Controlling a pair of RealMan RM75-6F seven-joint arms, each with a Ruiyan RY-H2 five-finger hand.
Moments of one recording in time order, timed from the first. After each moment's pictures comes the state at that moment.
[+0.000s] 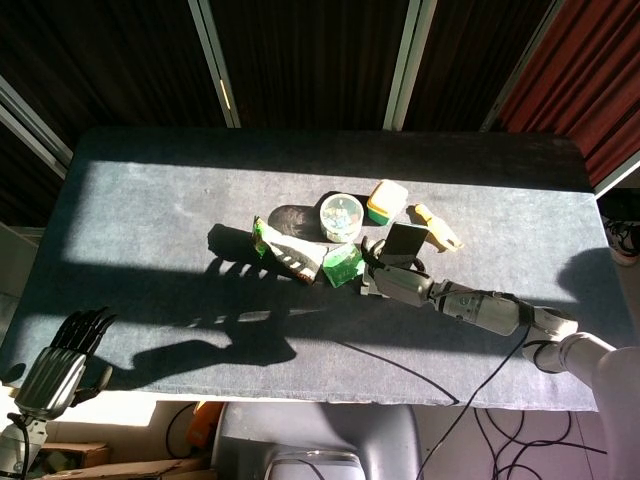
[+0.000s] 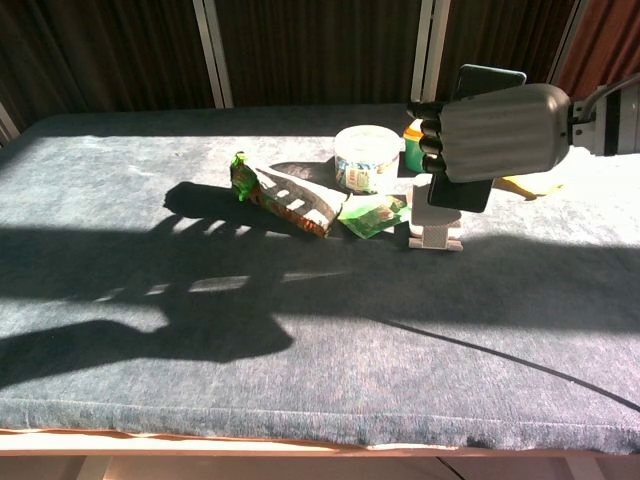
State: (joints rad) left arm -0.16 -1.12 0.07 -1.54 1.68 1.43 -0.07; right arm 0.97 -1.40 -0.12 -0.93 -2.01 1.05 -0.96
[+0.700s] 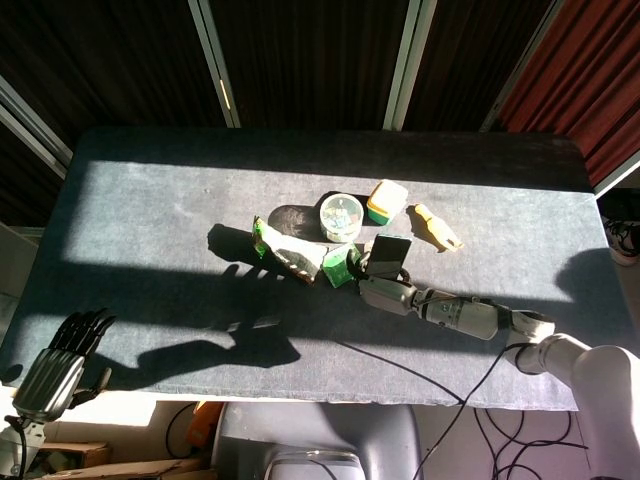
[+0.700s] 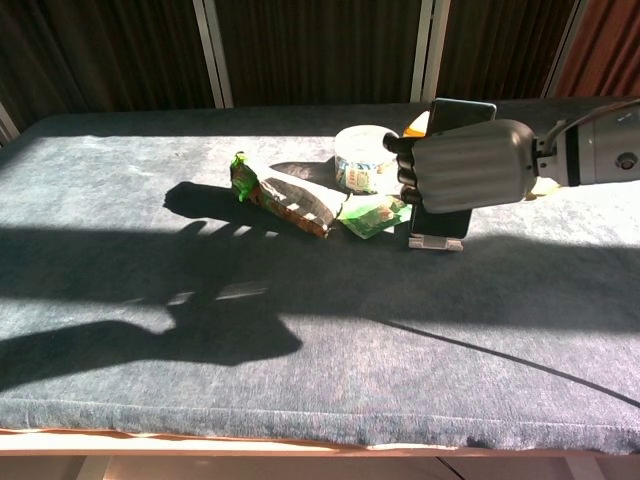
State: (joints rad) left arm -0.15 -1.12 0.08 -1.53 1.69 1.45 -0.08; right arm 0.99 -1.47 -0.12 -0.92 -2.02 0.99 -0.95
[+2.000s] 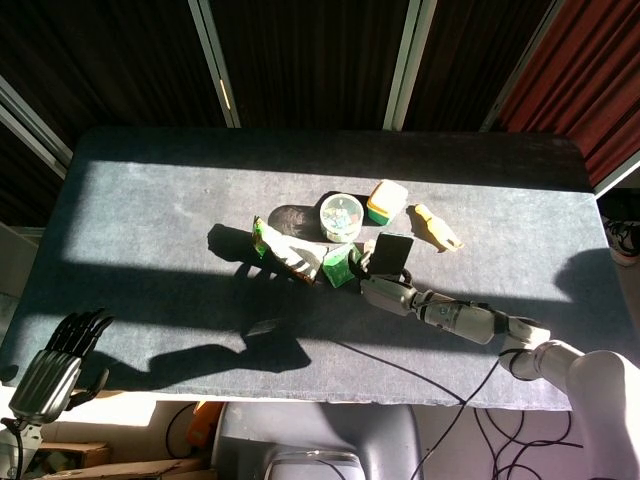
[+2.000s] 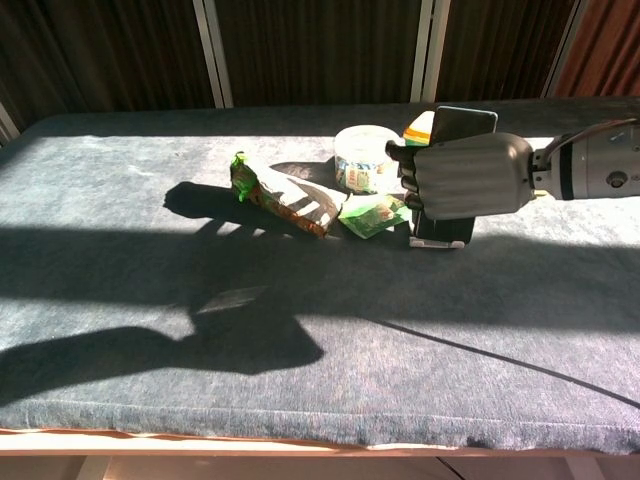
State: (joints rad) left arm -0.15 -1.11 0.08 -1.53 1.70 1.46 -0.08; right arm 0.96 -1.51 -0.10 -0.90 -1.98 0.95 -1.02
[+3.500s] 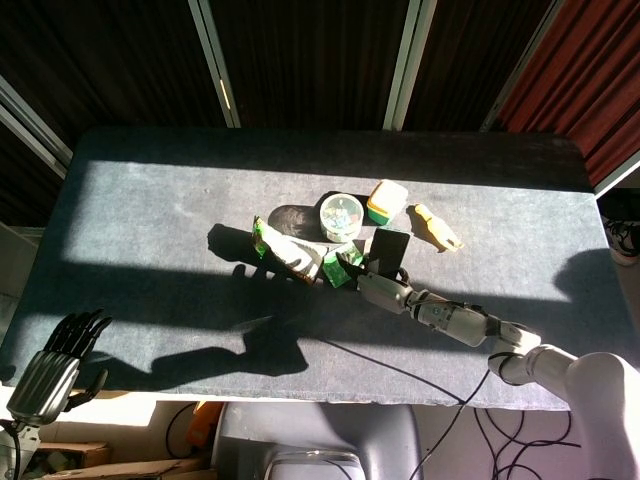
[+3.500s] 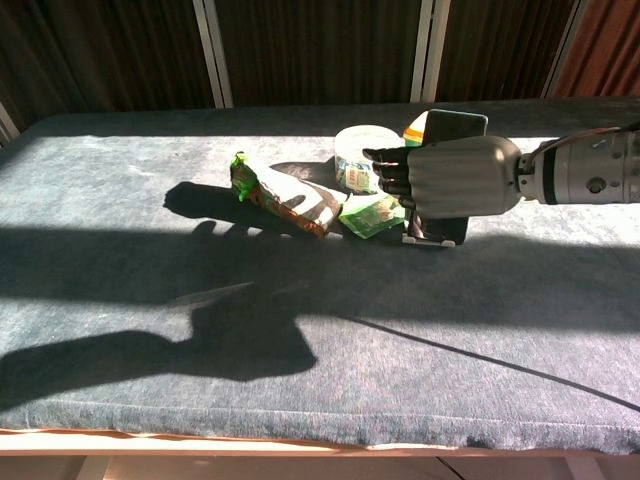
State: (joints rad) left arm -0.14 -1.11 0.09 -1.53 1.70 1.47 -0.09; right arm 0.95 -1.53 -0.06 -0.94 -1.91 0.88 -1.08
